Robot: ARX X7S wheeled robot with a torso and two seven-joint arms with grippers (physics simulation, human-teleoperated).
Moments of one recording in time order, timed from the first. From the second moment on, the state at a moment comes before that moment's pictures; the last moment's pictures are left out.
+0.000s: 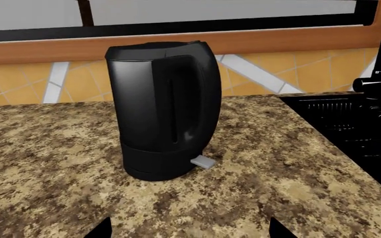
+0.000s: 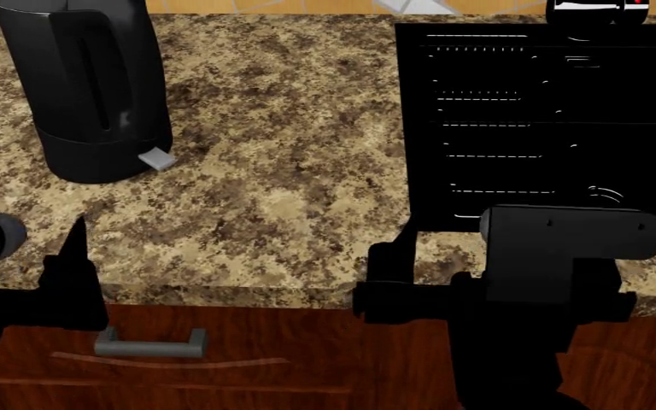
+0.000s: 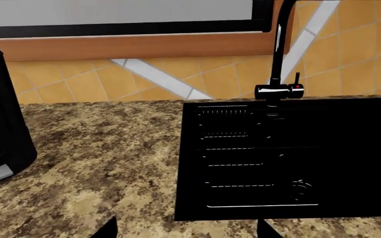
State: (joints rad) left arm -0.54 -0.09 -0.02 0.74 -0.05 -1.32 0.01; right arm 0.54 0.04 0.04 -0.58 0.10 1.16 0.04
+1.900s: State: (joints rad) left arm -1.69 -0.52 0.38 -0.35 -1.84 -1.51 -1.03; right arm 0.43 0.12 -0.04 -0.62 0.19 1.09 0.12
